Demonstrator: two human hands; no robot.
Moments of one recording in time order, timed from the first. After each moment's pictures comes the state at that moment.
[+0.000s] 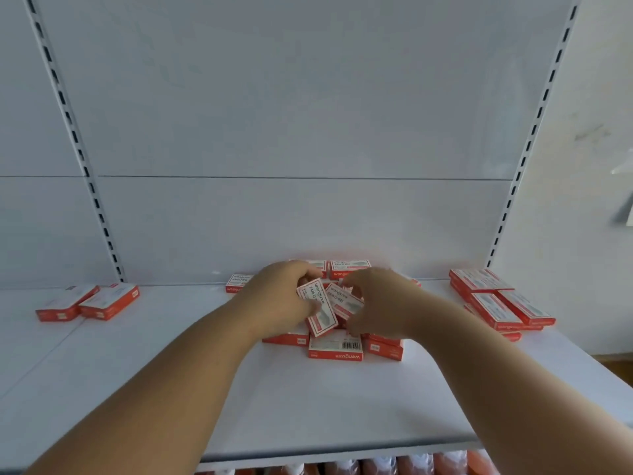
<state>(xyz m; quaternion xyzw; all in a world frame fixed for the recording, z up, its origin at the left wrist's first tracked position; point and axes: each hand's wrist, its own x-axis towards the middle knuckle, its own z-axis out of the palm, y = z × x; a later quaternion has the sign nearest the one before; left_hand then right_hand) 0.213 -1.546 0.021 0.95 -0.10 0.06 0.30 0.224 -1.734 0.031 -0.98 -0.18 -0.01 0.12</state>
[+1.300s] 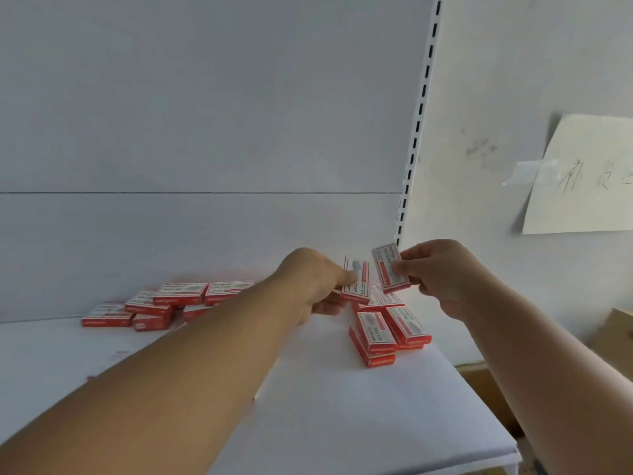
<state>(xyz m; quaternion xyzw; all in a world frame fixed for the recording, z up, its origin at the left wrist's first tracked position) 0.275 -1.771 0.052 0.77 -0.01 -0.11 0.63 0.270 -1.968 0.057 -0.82 0.10 -0.09 0.56</state>
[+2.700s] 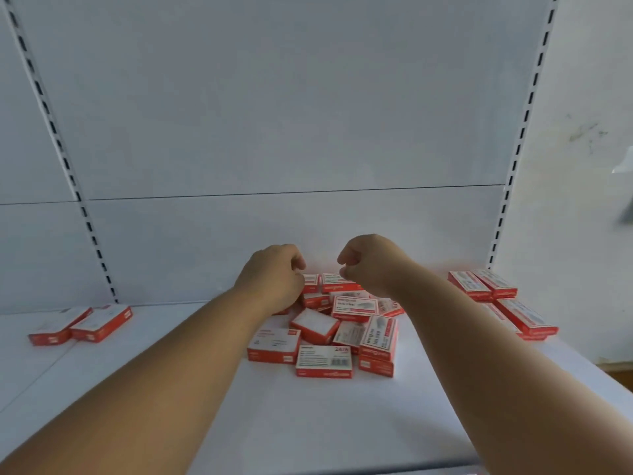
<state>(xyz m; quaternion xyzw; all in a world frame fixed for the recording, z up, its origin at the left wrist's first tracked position) 0.271 -1.565 0.029 0.96 -0.01 0.18 0.22 0.289 -1.748 0.049 -0.95 -0.14 -0.09 0.28</state>
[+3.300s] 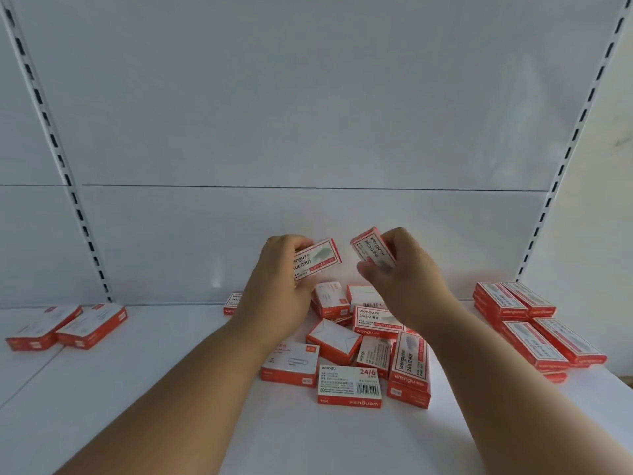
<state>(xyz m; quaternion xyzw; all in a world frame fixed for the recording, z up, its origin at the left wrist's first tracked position) 0.270 -1.543 0.003 0.88 -0.10 0.28 0.36 0.282 -1.737 0.029 -0.88 -0.12 -0.21 0.40</state>
